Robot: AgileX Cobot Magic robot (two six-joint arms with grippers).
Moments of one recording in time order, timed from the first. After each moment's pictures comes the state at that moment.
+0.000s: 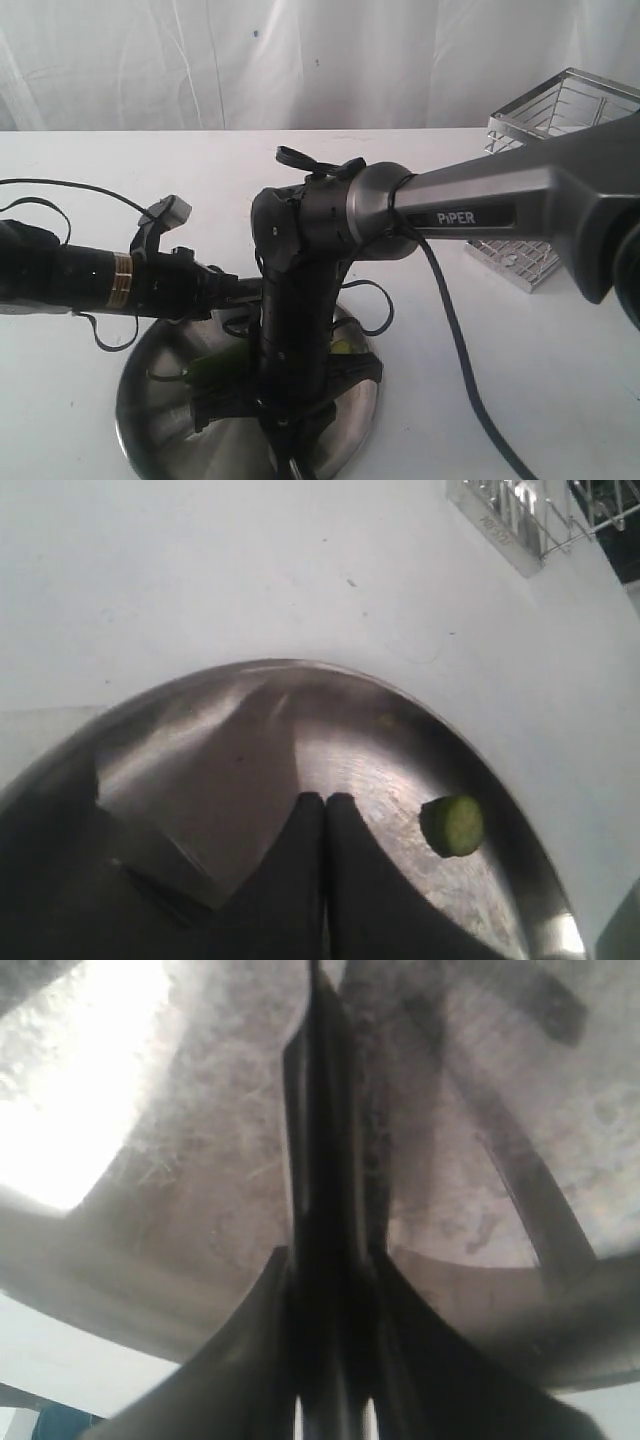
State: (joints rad) left arm -0.16 1.95 -0.84 1.30 -0.80 -1.43; right arm 0.83 2.09 -1.40 0.32 1.13 0.23
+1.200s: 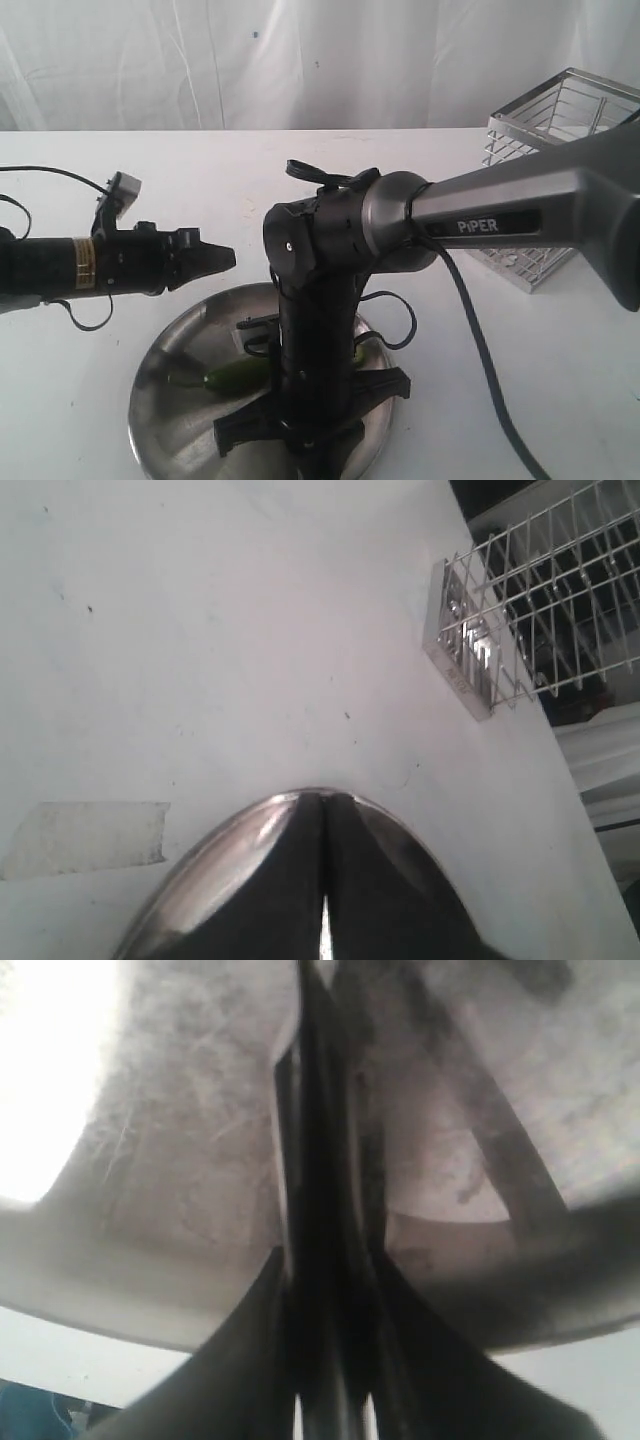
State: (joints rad) left arm -0.05 1.94 -0.80 1.15 -0.96 -1.43; right arm 0.83 2.05 -1.32 0.29 1.15 0.26
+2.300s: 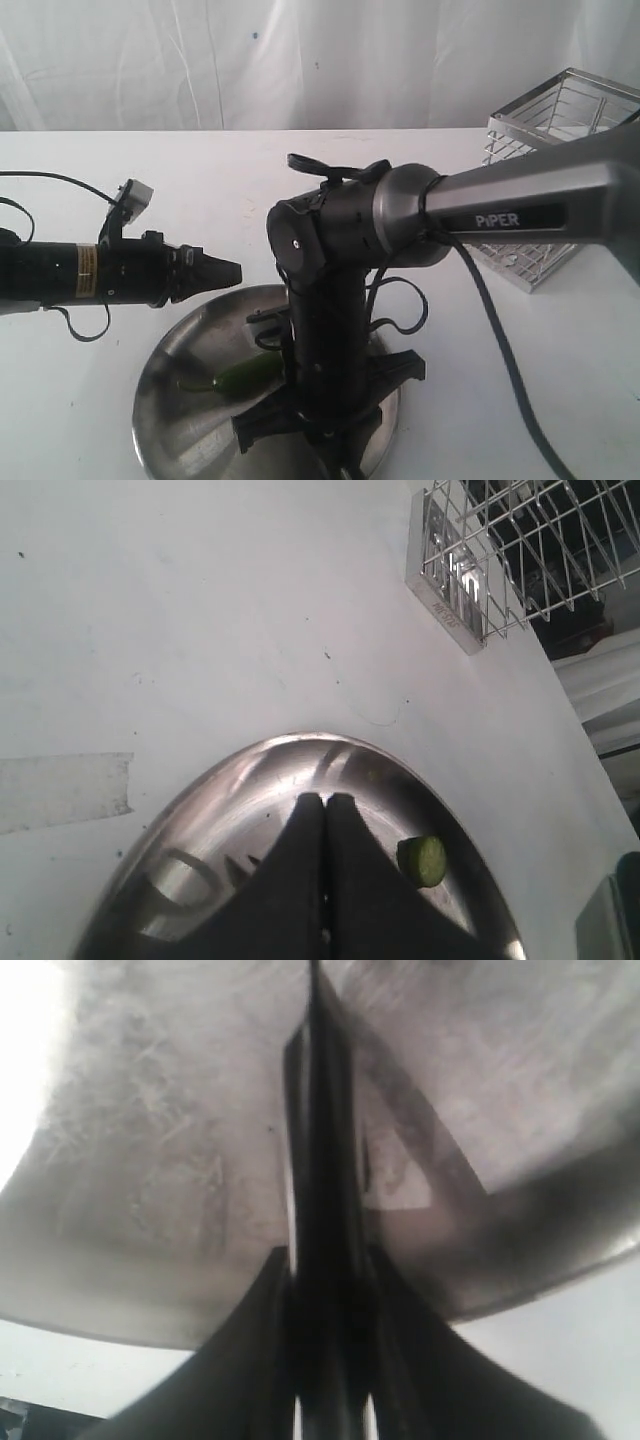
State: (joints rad) left arm -0.06 1.94 -0.80 1.25 -0.97 -1.40; right arm 0.83 2.01 -1.31 0.19 1.17 0.27
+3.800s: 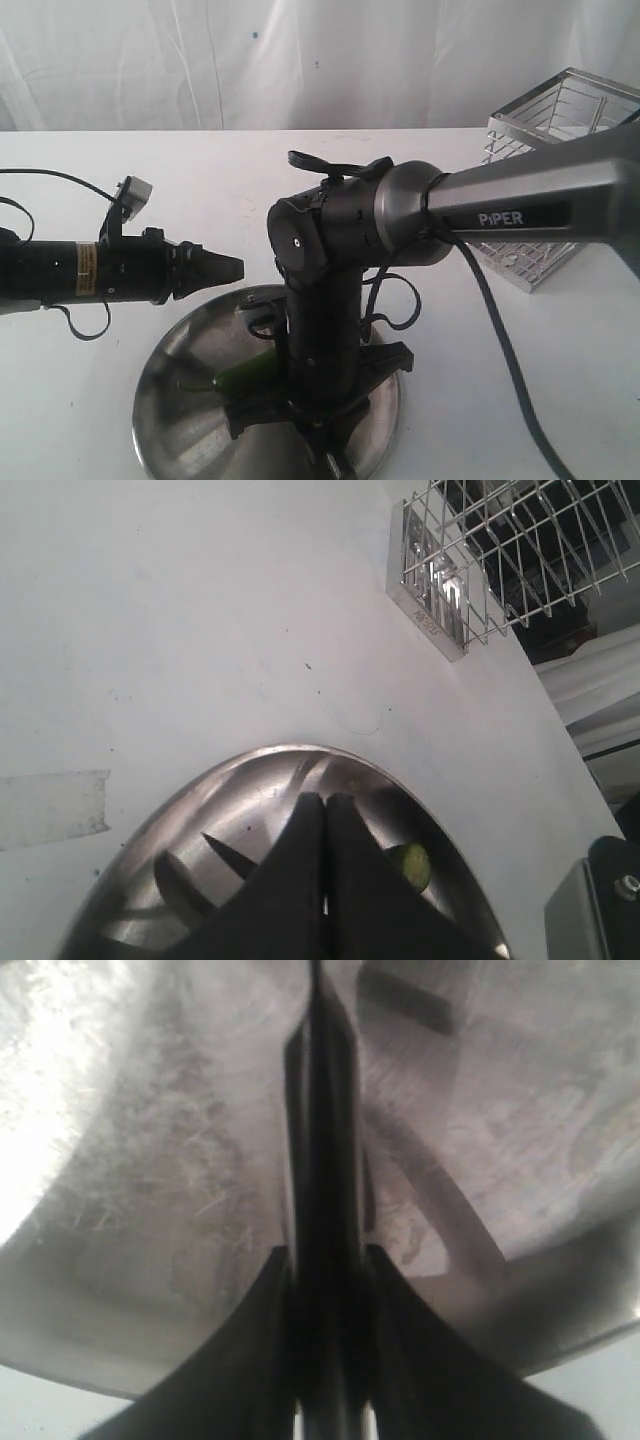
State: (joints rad) left arm -0.06 1.94 -0.80 1.24 -1.00 -1.38; right arm 0.83 2.01 -1.31 0.19 1.08 0.27
